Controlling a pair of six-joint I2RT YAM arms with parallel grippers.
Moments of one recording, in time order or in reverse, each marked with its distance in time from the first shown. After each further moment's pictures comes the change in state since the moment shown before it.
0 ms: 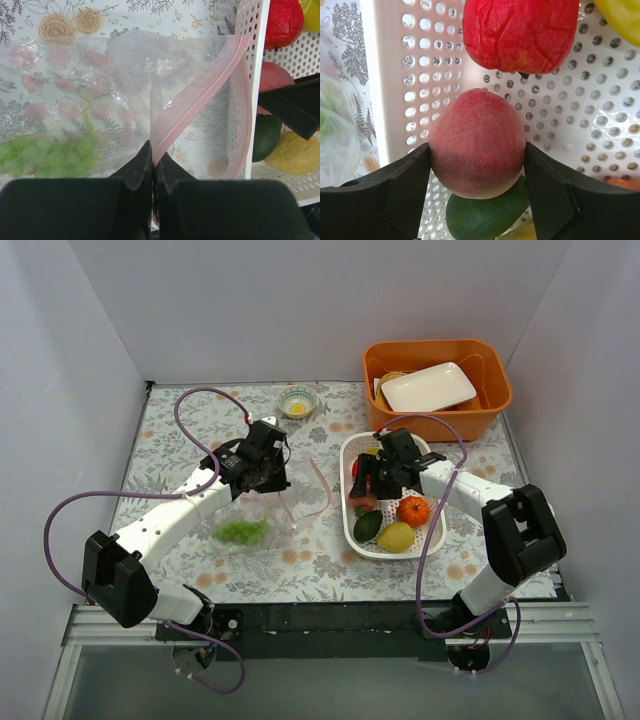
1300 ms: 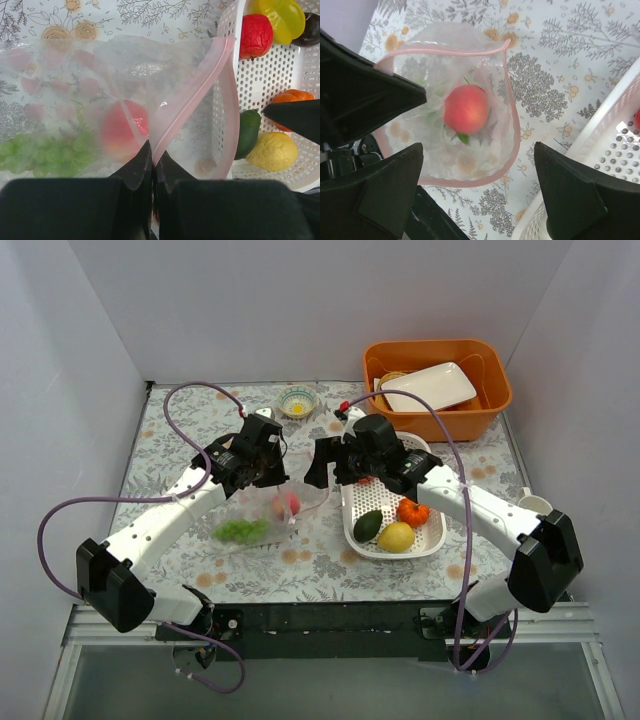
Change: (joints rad) left arm 0.000 -0.028 0.066 -0.040 -0.002 -0.022; right arm 0.269 -0.143 0.190 0.051 0.007 0.006
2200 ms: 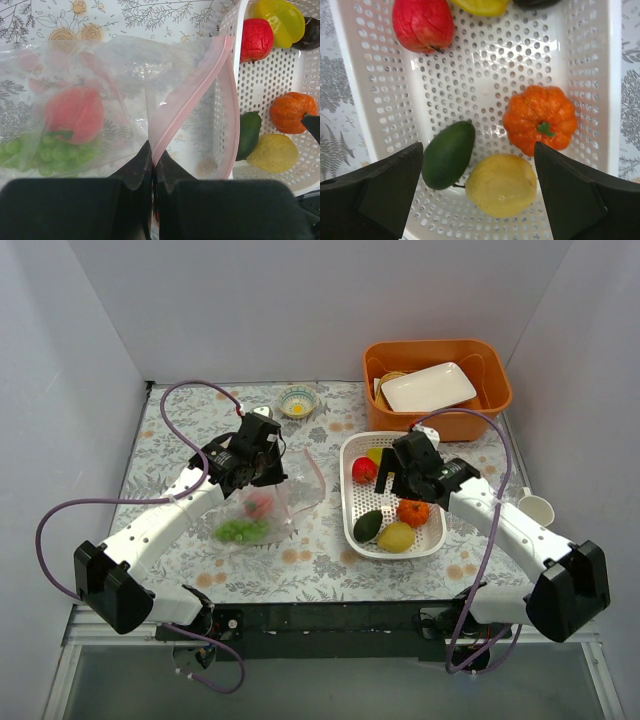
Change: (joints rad) left arm 0.000 -0.011 0.016 -0.025 -0.023 0.000; right arm -0.186 -0.179 -0.149 -0.390 0.453 0.148
